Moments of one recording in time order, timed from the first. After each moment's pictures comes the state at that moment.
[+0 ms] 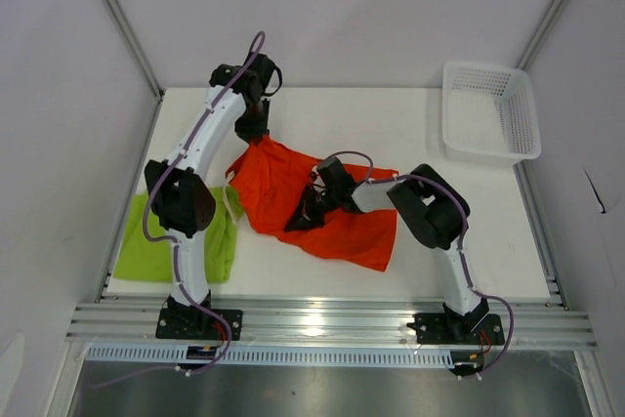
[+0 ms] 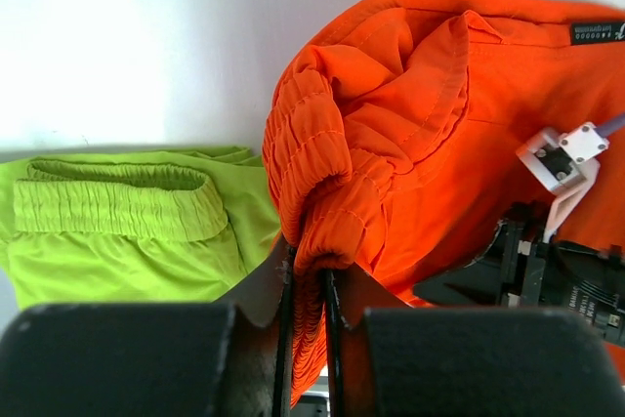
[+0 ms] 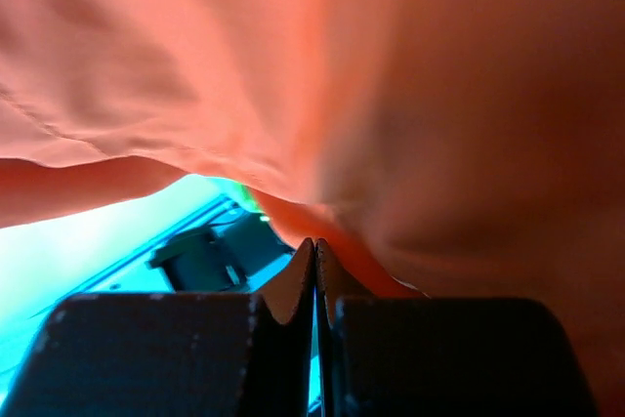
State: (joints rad) left arm -0.33 2.04 2.13 -1.31 -0.18 -0.25; right arm 0.73 2.17 1.21 0.19 -0.78 1.19
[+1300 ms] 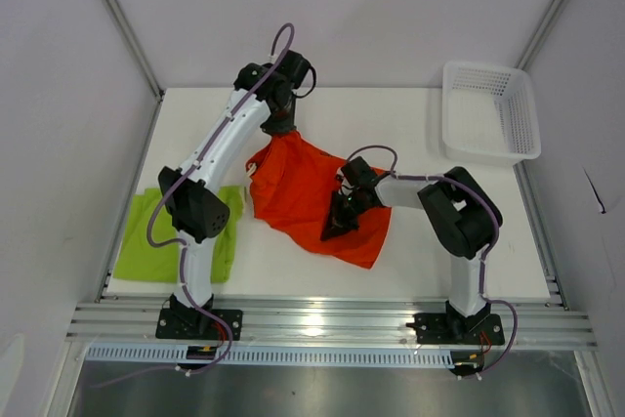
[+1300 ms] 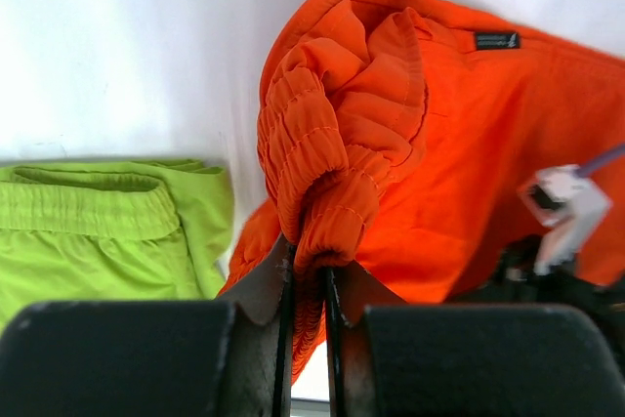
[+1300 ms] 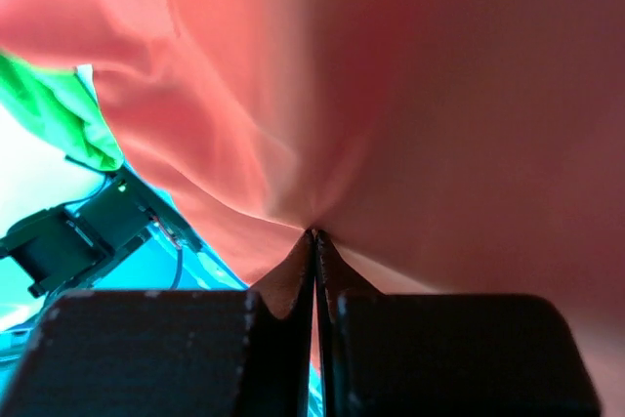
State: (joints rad) left arm -0.52 2.06 2.29 -1.36 -0.34 -0.40; right arm 0.63 1.96 1.10 -0.30 -0.62 0.76
